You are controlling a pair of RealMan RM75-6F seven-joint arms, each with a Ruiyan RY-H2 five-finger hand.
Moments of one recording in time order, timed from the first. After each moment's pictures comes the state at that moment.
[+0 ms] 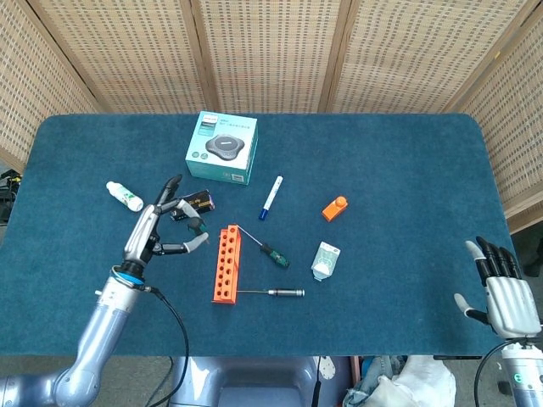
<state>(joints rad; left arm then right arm) -0.54 -1.39 -0.42 -2.08 0.89 1.16 -0.14 0.09 -1.14 0.07 -1.59 -1.46 1.44 0.00</state>
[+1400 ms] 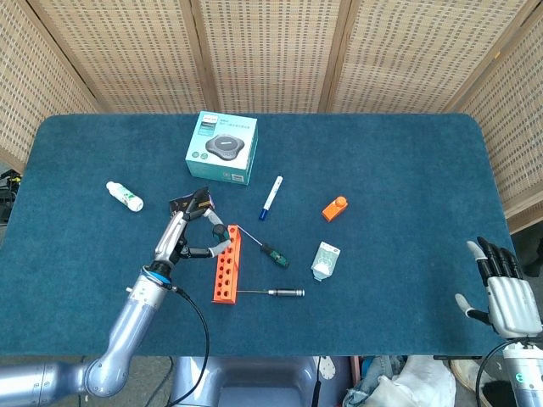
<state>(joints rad) -0.63 -1.51 -0.39 -1.96 0.80 1.14 -0.09 0.09 -1.13 0.07 -1.59 -1.46 1.43 0.01</state>
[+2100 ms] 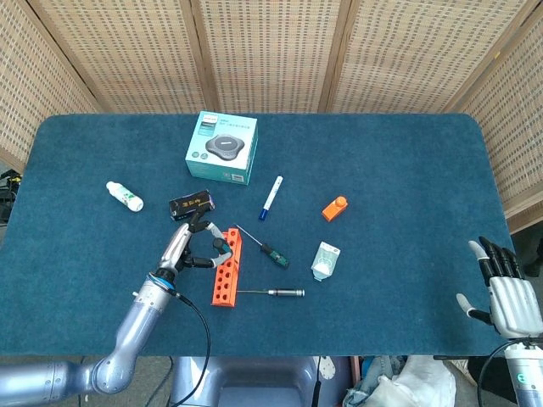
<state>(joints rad) -0.64 -1.56 -0.33 -1.87 0.77 1.09 -0.07 0.09 -1.13 0.08 -1.59 -1.45 1.44 0.02</state>
